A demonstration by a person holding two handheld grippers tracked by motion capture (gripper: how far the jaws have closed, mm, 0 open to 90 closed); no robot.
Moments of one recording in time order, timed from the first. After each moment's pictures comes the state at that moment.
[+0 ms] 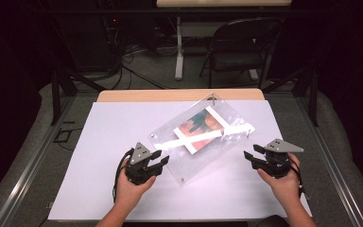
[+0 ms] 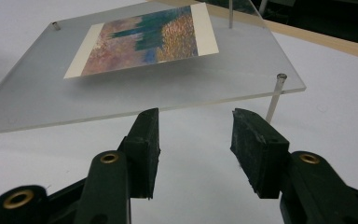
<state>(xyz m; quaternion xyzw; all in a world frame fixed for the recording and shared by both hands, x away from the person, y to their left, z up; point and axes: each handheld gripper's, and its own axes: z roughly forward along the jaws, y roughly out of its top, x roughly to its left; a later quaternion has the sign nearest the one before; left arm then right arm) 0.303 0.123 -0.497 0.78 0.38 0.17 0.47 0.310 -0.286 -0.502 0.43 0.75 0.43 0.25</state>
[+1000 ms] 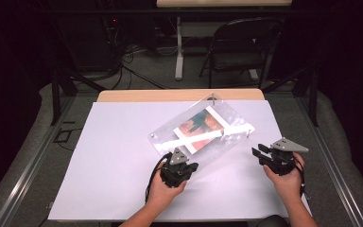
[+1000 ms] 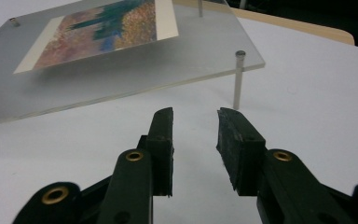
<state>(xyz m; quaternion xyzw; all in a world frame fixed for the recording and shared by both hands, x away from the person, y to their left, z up) 0.307 0.038 -0.525 0.83 0.34 0.08 0.44 0.323 -0.310 -0.522 0.46 0.73 0.43 0.27</state>
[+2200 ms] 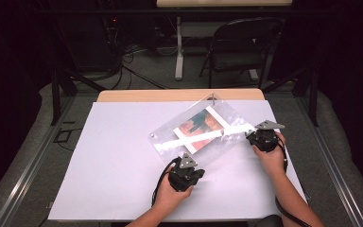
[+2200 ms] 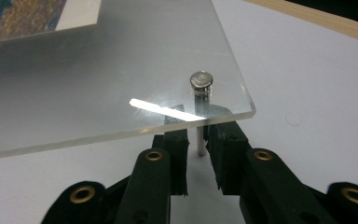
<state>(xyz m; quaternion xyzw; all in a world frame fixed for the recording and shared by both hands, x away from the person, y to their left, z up) 0.305 0.018 -0.545 0.84 0.33 0.06 0.42 0.417 -0.303 -0.555 0.46 0.76 0.37 0.27</state>
